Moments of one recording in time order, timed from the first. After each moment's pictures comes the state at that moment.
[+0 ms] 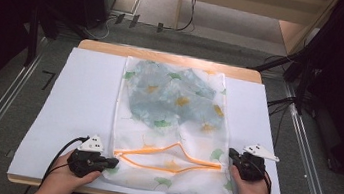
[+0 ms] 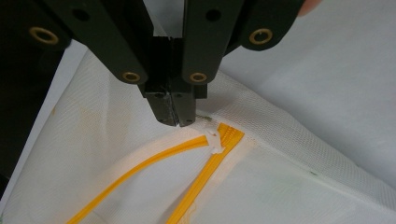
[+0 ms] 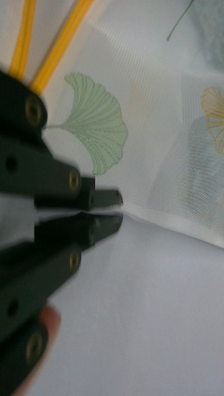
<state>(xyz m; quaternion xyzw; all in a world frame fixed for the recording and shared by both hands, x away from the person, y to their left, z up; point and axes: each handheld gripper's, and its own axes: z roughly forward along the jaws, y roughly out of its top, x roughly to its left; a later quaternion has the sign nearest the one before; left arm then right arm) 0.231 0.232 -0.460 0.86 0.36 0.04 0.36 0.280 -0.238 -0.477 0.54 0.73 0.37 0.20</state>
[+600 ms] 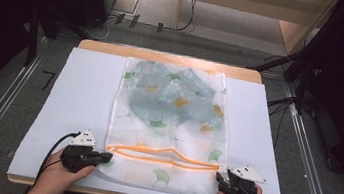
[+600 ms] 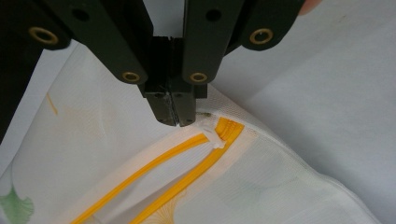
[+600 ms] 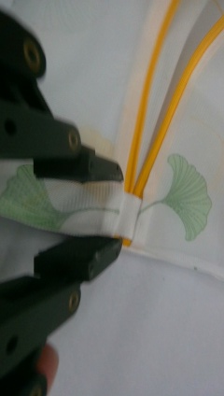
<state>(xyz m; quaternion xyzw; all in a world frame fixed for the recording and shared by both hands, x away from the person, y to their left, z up) 0.237 0.250 -0.459 0.84 0.39 0.04 0.37 0.217 -0.208 -0.477 0.53 0.76 0.30 0.21</state>
